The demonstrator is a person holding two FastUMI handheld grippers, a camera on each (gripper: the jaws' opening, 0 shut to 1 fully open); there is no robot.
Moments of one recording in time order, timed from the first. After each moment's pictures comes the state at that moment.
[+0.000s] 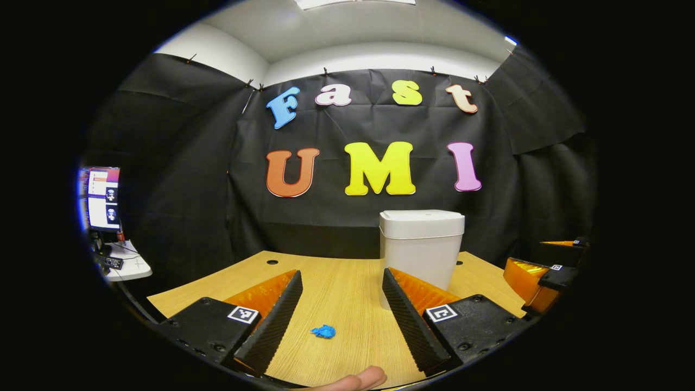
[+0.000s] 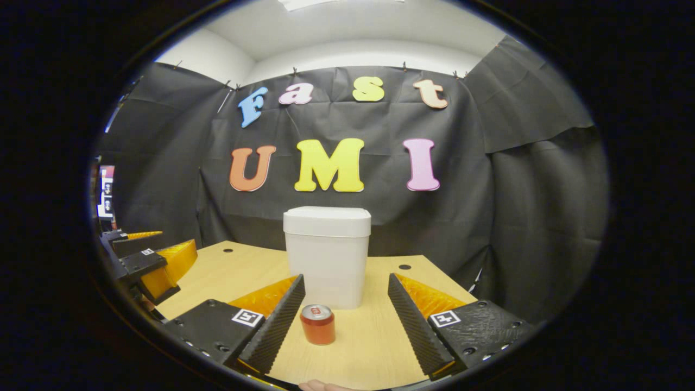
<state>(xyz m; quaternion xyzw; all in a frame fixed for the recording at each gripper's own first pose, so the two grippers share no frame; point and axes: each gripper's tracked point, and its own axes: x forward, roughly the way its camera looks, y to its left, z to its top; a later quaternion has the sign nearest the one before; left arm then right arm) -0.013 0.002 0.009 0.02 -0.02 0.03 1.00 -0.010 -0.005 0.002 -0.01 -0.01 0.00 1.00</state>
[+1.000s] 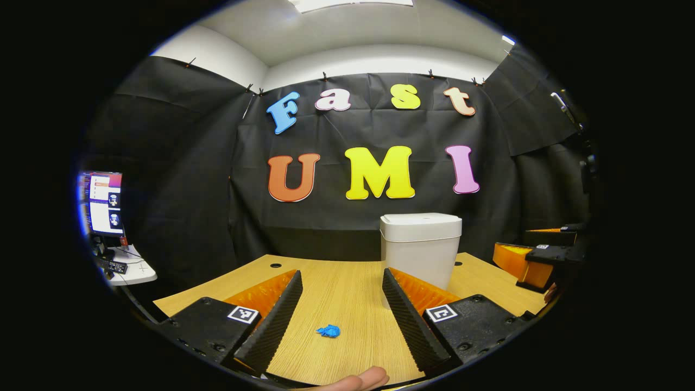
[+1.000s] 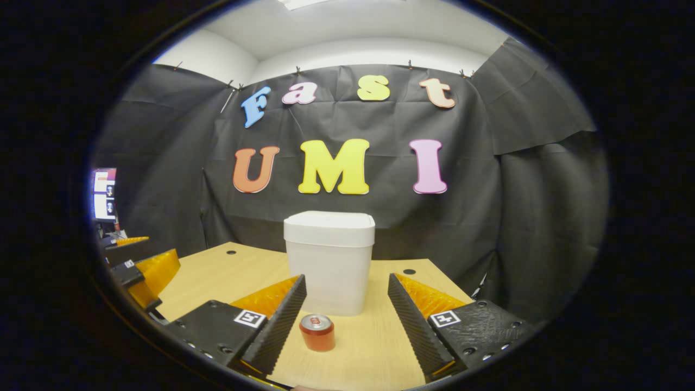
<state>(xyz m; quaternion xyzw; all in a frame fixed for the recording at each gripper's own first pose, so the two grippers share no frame) -0.029 0.007 0.021 0.03 -0.03 0.03 1.00 0.021 -0.001 0.035 -0.01 0.00 0.02 1.00</state>
